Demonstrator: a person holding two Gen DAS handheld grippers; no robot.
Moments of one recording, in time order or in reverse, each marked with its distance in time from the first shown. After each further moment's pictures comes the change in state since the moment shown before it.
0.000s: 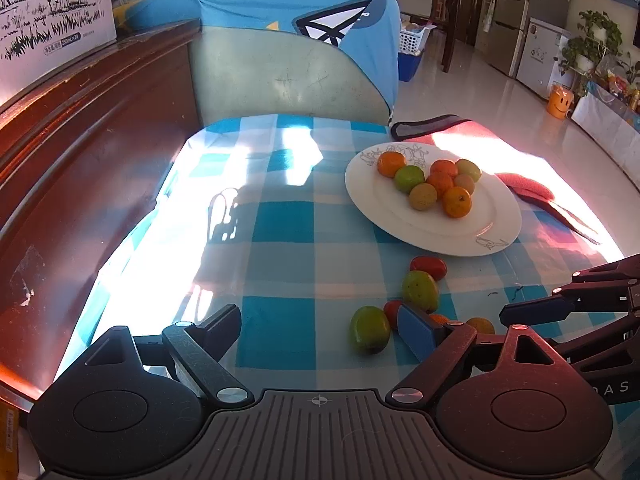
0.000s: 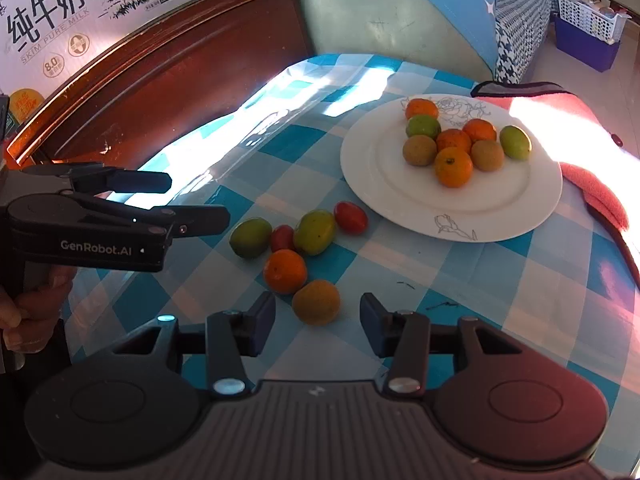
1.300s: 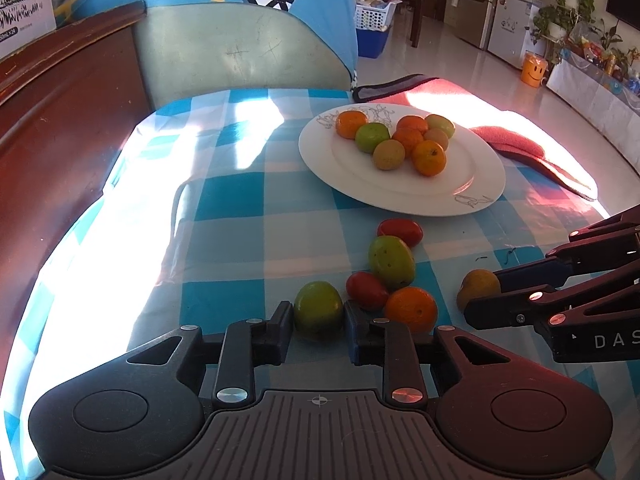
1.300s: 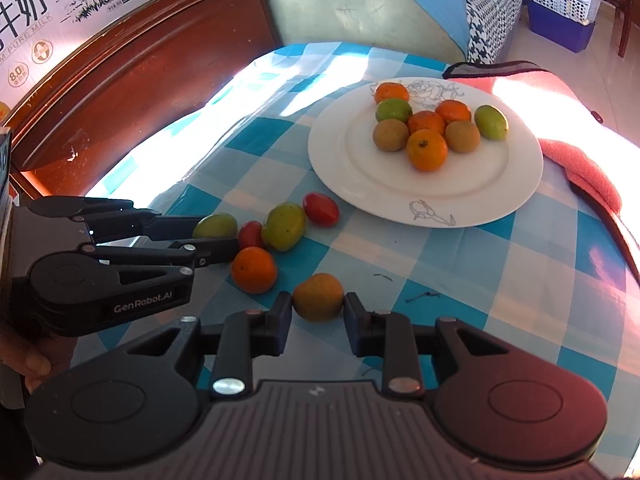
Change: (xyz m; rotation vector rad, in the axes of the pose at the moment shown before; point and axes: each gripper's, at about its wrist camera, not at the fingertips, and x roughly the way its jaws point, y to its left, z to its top) left arm 0.036 -0.023 -0.014 0.081 0.044 -0.055; right arm 0.008 -0.009 0.000 0.066 0.016 -0.064
